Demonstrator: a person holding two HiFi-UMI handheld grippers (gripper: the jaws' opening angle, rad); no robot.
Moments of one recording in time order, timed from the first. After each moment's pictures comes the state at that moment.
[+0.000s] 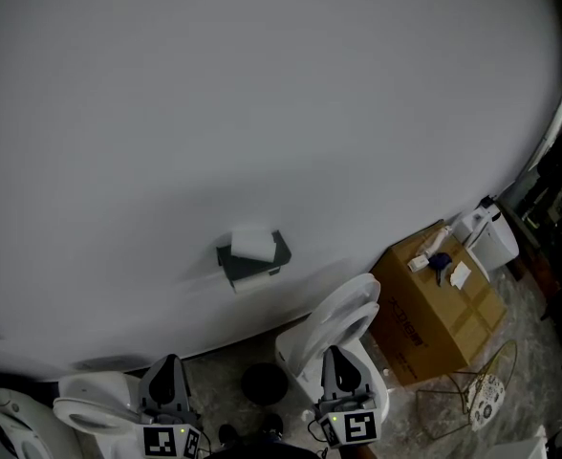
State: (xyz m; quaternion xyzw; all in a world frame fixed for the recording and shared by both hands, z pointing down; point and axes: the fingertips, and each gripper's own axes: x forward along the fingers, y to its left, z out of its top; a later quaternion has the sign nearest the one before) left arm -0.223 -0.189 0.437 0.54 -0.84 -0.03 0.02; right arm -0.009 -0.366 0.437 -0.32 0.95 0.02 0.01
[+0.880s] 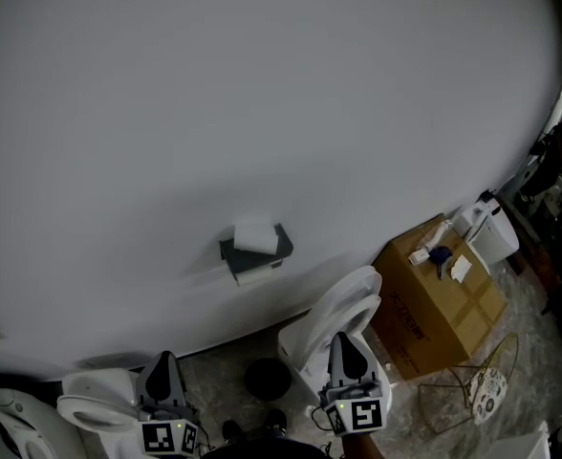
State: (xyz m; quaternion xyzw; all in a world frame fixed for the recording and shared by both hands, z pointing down) left arm -0.237 -0.168 0.431 0.51 -0.86 -0.03 -0.01; right arm -0.002 -0.371 0.432 -0.33 0.94 0.03 0.03
